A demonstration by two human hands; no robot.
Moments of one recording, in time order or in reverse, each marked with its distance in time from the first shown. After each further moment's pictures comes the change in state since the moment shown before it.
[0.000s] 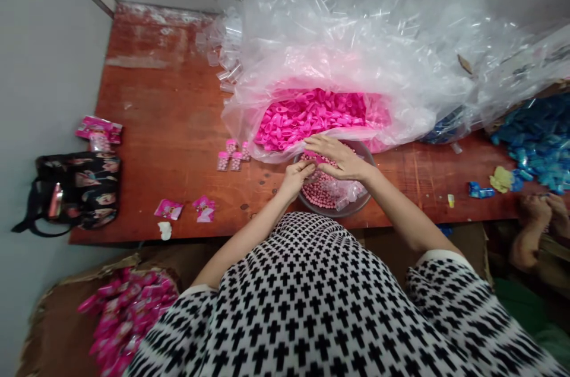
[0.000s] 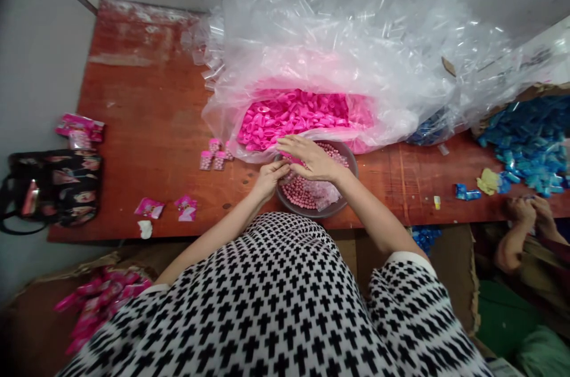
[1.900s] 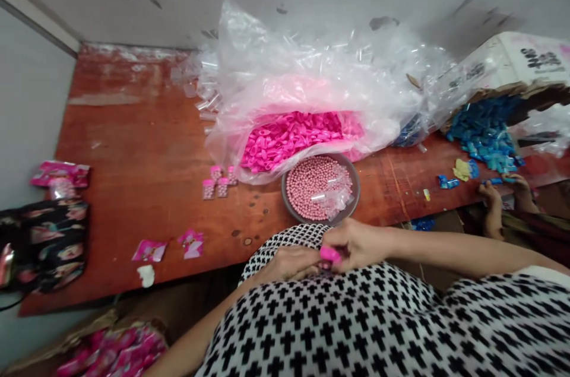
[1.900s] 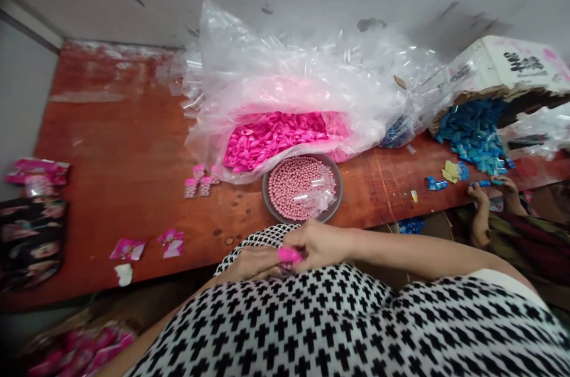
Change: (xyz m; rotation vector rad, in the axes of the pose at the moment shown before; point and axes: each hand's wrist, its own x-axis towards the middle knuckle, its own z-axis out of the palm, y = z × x) left_hand -0.136 0.034 -0.020 0.868 -0.723 0.392; right_hand -0.066 -0.136 -0.015 0.416 -0.353 0.209
